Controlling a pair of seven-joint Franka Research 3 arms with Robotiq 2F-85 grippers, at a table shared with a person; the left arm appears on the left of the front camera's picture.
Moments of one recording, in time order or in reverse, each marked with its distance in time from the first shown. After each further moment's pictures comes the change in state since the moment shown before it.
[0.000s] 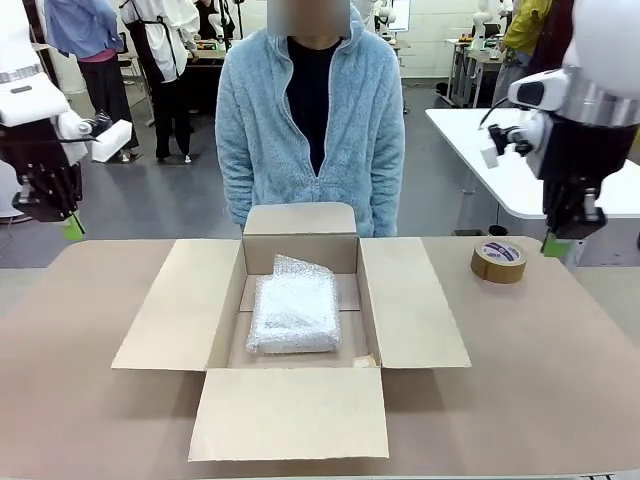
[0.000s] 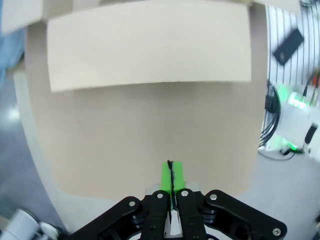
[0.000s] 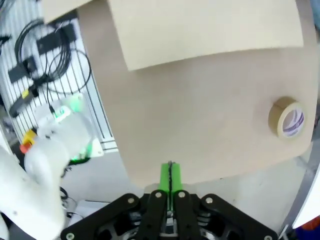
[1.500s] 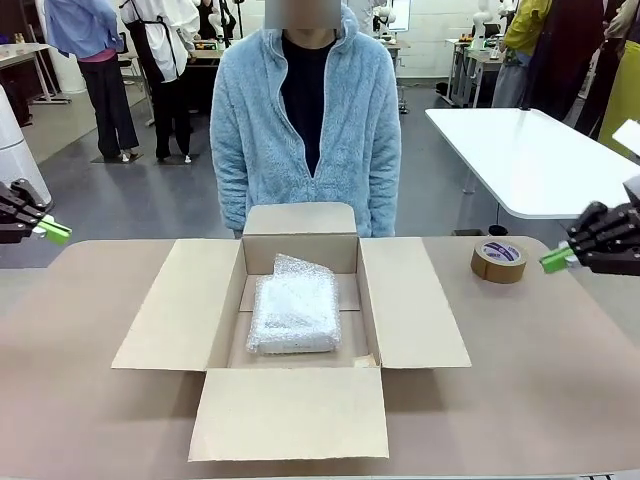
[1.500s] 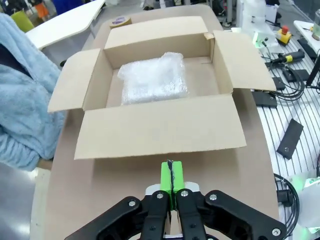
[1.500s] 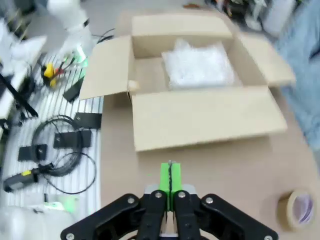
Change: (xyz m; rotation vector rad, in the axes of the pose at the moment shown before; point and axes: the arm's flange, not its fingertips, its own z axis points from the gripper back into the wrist) left arm -0.142 -0.022 -0.062 0.077 -0.866 0.007; right arm -0.136 0.002 -0.095 0.049 -0.916 -0.045
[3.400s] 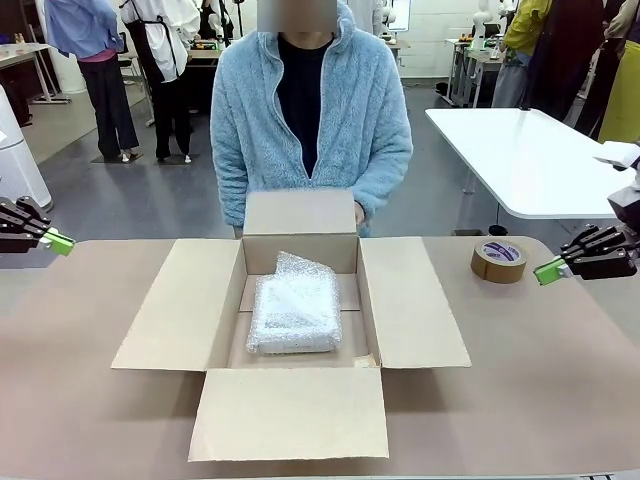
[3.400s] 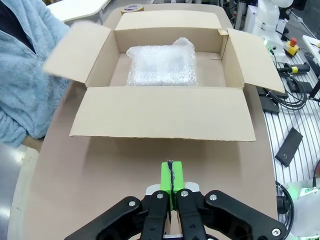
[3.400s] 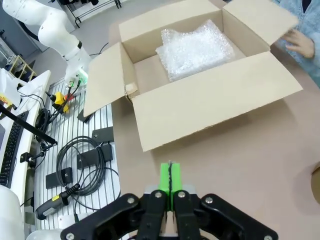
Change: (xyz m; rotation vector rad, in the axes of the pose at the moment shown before) left arm -0.033 0.017 -0.010 -0.002 -0.008 0.126; right arm -0.014 -0.020 -0.016 0.065 -0.010 -0.230
